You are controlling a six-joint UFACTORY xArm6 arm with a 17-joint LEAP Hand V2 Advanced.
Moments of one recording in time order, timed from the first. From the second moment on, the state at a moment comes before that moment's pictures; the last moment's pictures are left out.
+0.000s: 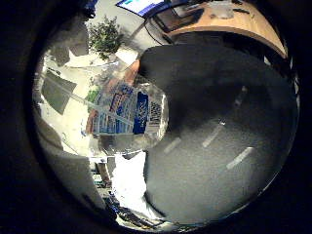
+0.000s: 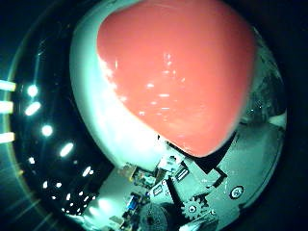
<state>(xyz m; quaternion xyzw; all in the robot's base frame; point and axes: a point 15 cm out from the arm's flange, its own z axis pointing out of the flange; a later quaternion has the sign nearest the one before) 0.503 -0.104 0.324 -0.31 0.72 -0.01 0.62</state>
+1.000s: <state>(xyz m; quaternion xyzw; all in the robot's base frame) 0.372 0.054 0.446 -0.60 0.66 0.13 0.43</state>
